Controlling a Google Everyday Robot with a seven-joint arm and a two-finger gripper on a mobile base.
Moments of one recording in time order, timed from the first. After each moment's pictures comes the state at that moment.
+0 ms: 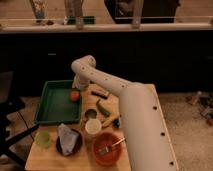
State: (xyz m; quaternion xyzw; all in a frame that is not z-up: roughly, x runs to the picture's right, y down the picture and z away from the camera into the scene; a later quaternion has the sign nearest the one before) arm -0.162 0.024 0.923 -0.25 -0.22 -0.29 0.90
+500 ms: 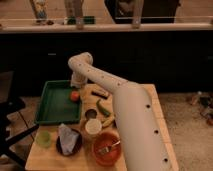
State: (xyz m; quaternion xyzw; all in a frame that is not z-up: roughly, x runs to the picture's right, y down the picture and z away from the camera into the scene) arm -0.174 0.013 0.916 -0.27 -0.21 -0.27 0.90
